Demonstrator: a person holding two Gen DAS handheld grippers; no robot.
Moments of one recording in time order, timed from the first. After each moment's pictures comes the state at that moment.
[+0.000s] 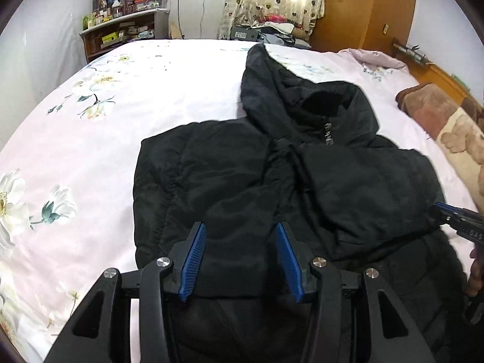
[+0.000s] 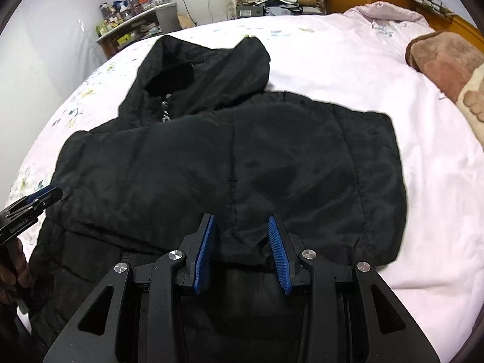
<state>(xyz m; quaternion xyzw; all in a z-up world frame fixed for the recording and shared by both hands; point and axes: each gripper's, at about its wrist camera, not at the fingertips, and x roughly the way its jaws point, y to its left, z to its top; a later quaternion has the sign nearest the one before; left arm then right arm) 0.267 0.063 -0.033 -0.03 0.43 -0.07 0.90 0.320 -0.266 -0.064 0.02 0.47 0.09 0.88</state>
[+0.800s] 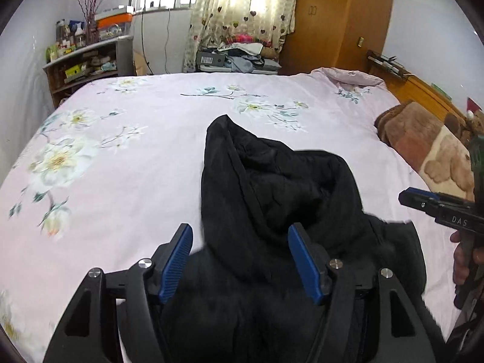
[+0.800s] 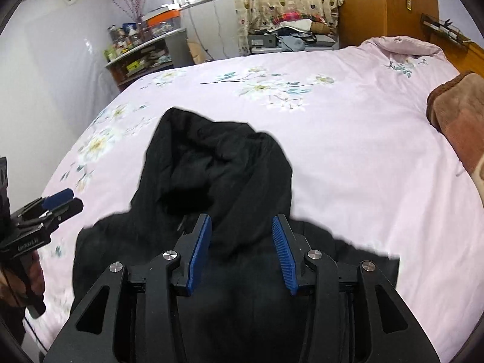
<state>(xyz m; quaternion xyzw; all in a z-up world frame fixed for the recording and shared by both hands) 0.420 0.030 0.038 -0.02 0.40 -0.14 0.91 0.463 -0.247 0.016 0.04 0.43 0.11 0.89</state>
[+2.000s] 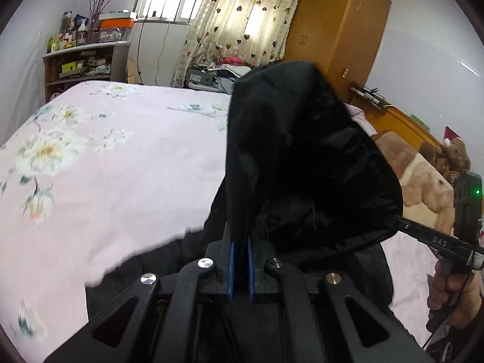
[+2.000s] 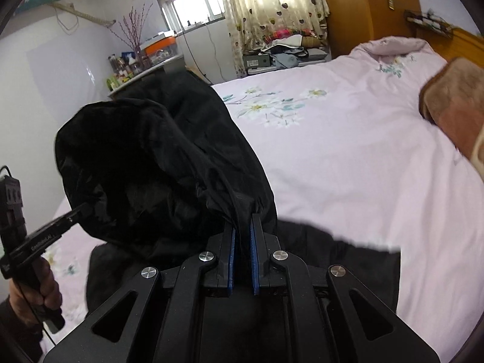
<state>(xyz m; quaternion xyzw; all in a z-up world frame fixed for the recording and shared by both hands) 0.351 0.041 0.056 -0.09 0.35 -0.18 0.92 0.409 -0.272 0.025 0.10 0.38 0.11 0.91</state>
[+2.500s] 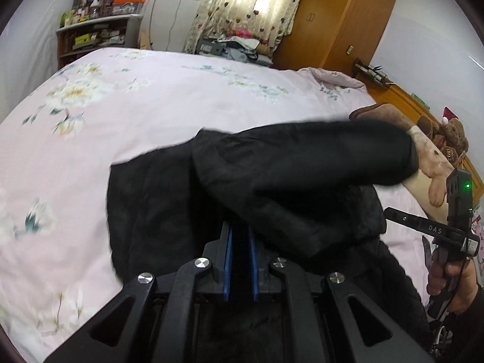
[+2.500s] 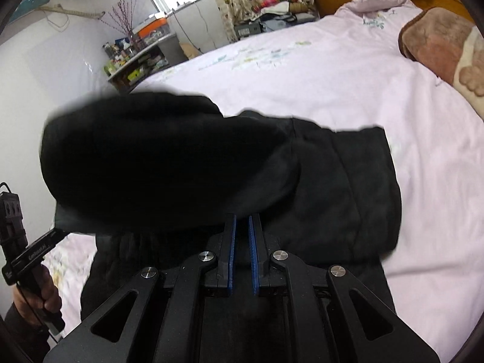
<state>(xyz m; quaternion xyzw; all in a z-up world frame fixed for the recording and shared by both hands) 0.244 0.066 0.022 -0.09 0.41 -0.16 0.89 0.312 -0.284 -0.024 0.13 0.45 0.12 0.88</state>
